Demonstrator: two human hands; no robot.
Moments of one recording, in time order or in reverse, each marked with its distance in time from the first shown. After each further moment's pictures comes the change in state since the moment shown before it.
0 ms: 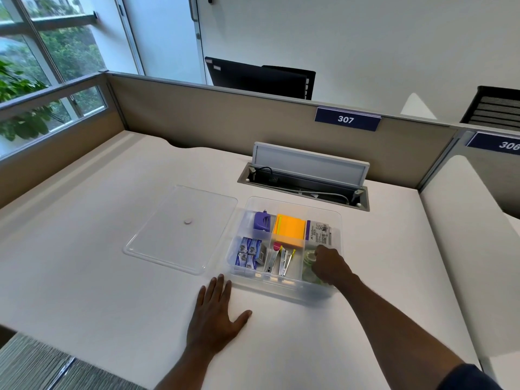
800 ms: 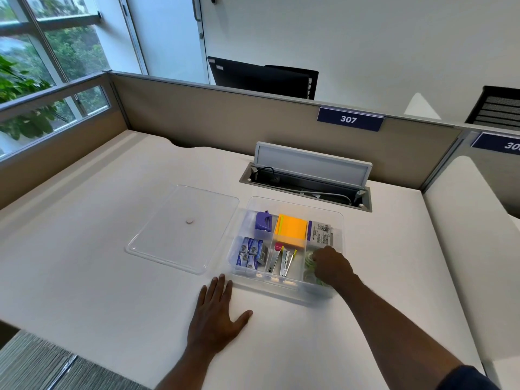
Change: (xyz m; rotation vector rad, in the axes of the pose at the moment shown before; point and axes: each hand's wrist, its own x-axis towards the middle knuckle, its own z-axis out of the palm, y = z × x) left_hand -0.001 0.001 -0.002 0.002 -0.007 0.006; right_hand 0.003 0.004 0.004 -0.269 0.026 -0.100
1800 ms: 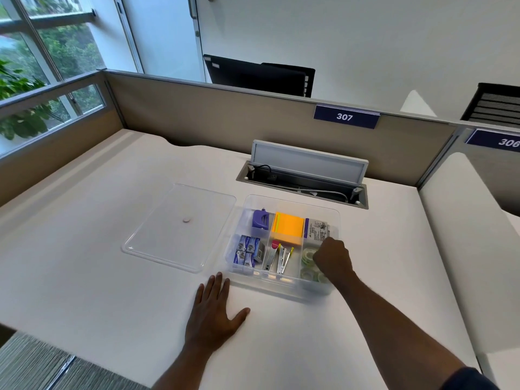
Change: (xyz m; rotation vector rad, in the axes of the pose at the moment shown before) left_hand 0.001 -0.001 0.002 -0.008 0.012 -0.001; right_hand -0.007 -0.007 -0.017 0.337 0.183 0.248
